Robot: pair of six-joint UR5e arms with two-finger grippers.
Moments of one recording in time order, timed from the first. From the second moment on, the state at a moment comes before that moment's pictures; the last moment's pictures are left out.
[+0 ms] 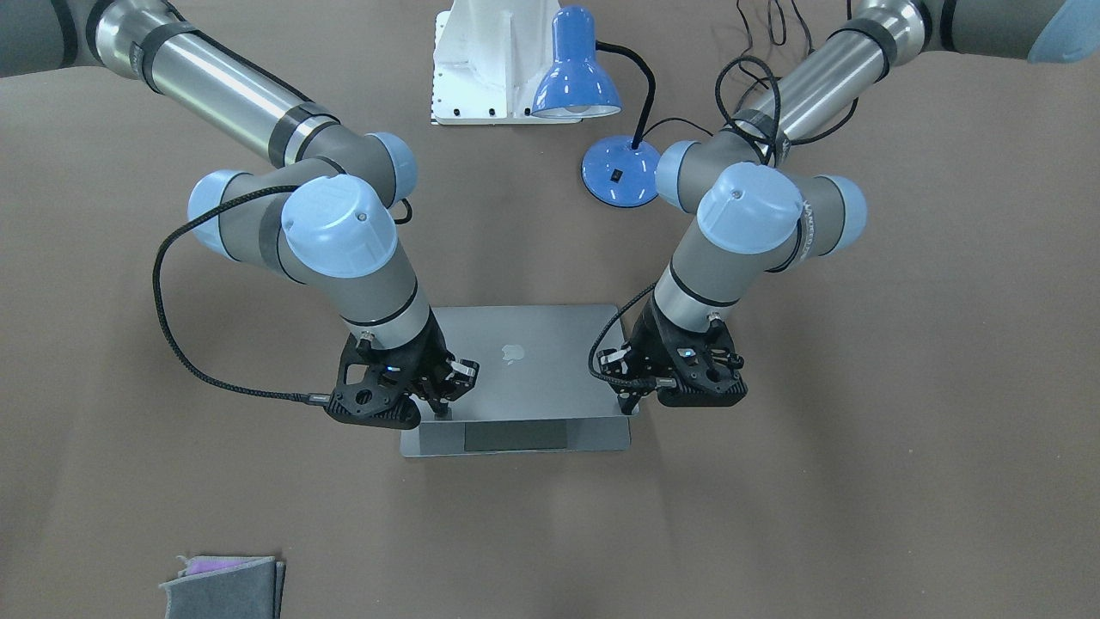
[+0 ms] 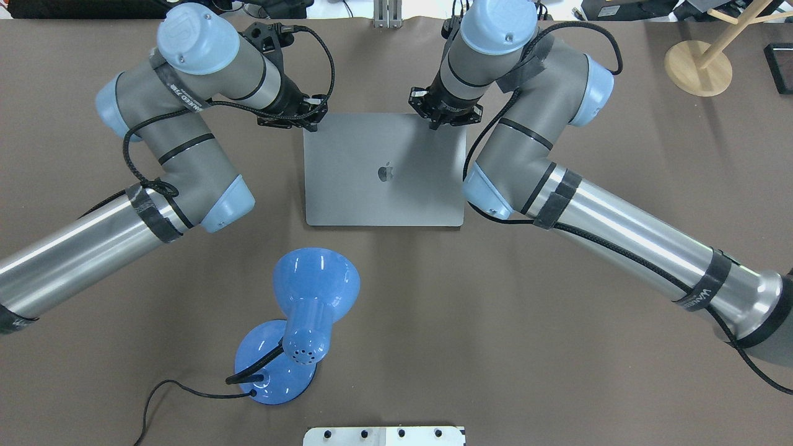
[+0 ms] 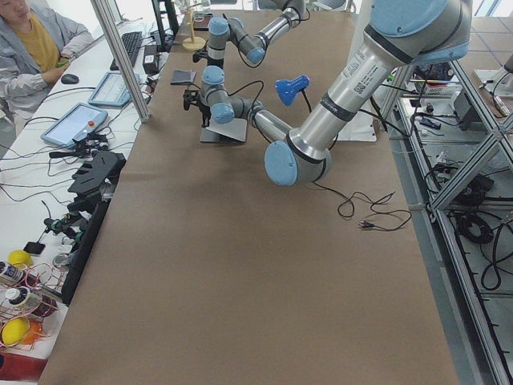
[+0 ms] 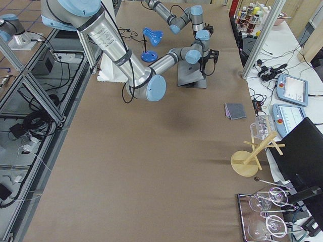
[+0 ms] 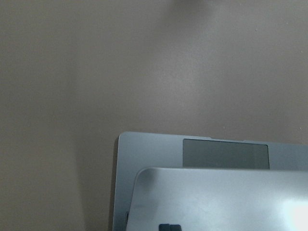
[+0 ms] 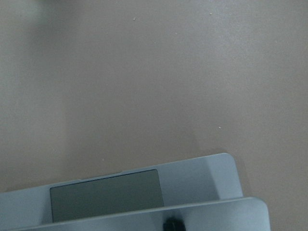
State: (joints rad) left arm -0.79 -2.35 -1.24 -2.14 -1.95 -1.21; right arm 0.77 -0.69 1.19 -1.21 1.98 1.28
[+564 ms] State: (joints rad) left arm -0.79 -2.40 -1.11 -2.20 -1.91 -1.21; right arm 0.77 -0.67 1.07 -1.13 2.00 1.28
